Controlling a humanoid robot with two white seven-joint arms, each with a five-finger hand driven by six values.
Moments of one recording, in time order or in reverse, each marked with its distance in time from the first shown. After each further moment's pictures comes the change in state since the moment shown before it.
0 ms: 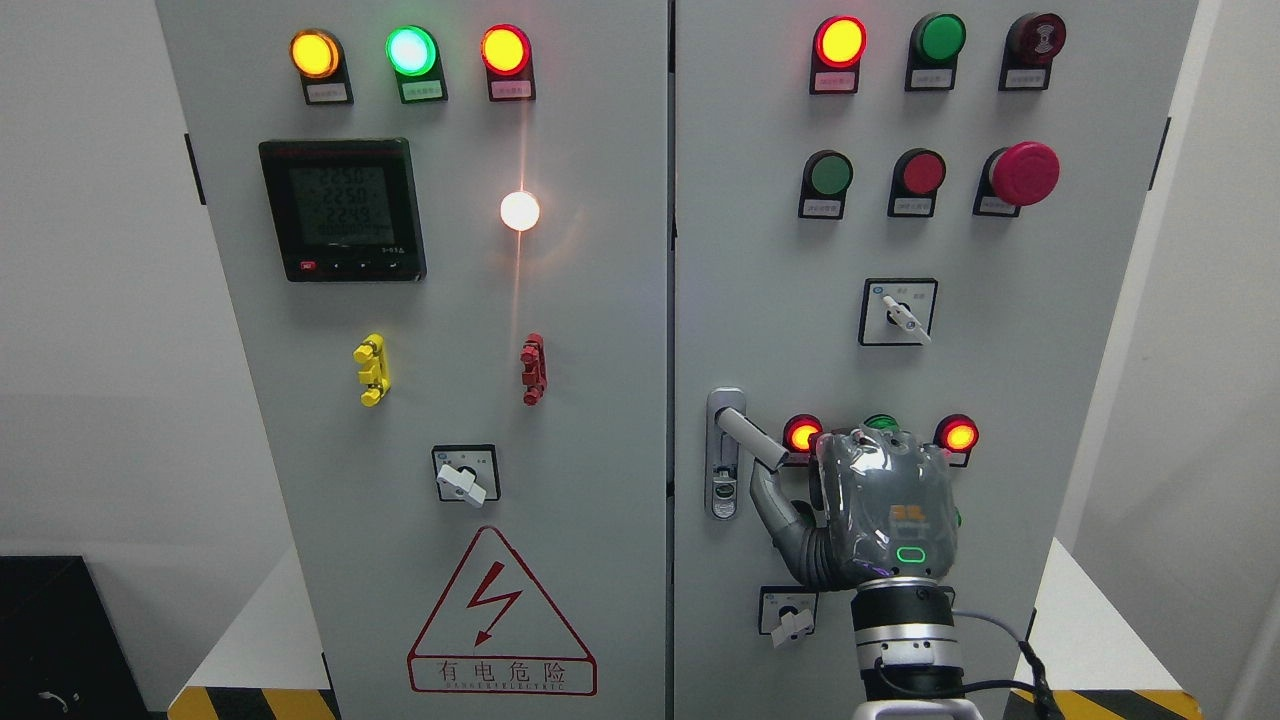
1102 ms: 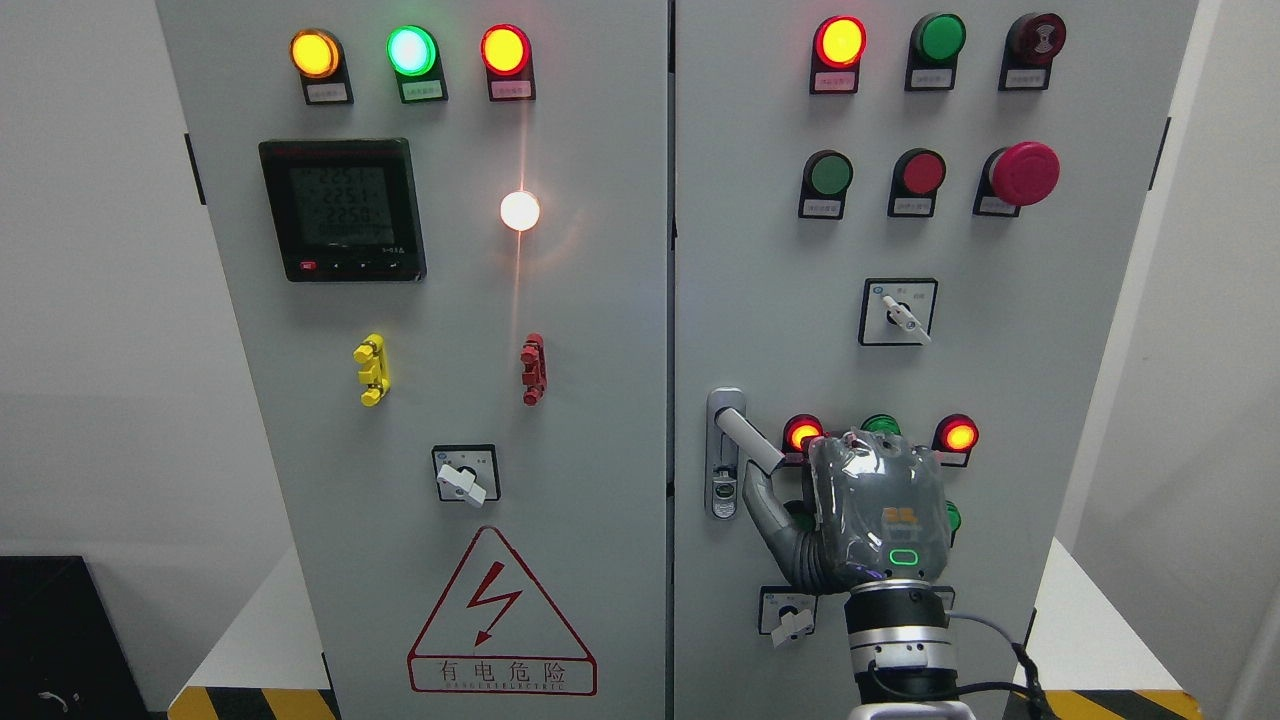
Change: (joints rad) left arm 0.000 0.000 0.000 0.000 0.000 0.000 0.000; right arm 0.002 0.000 0.013 0.002 0.003 0.001 0.002
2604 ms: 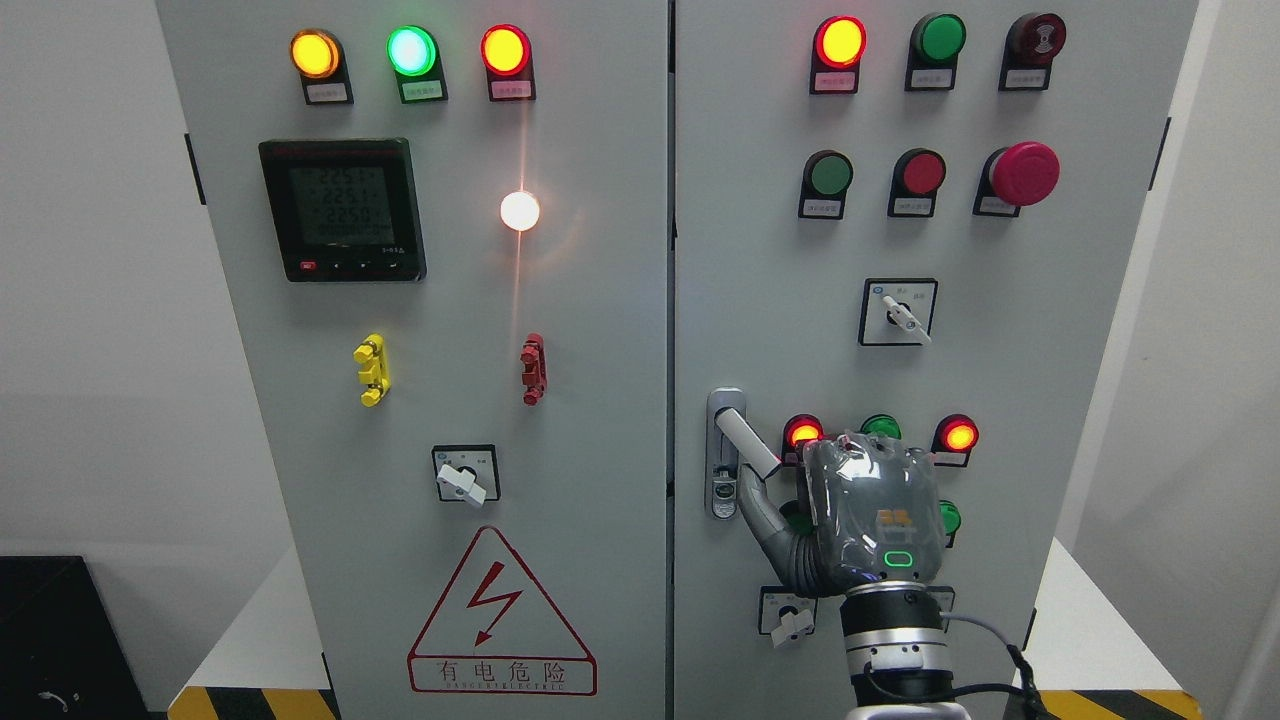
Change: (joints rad) left arm 0.000 0.000 0.000 0.000 0.000 0.000 0.000; right arm 0.003 0.000 0.006 0.000 0.000 -0.001 0.005
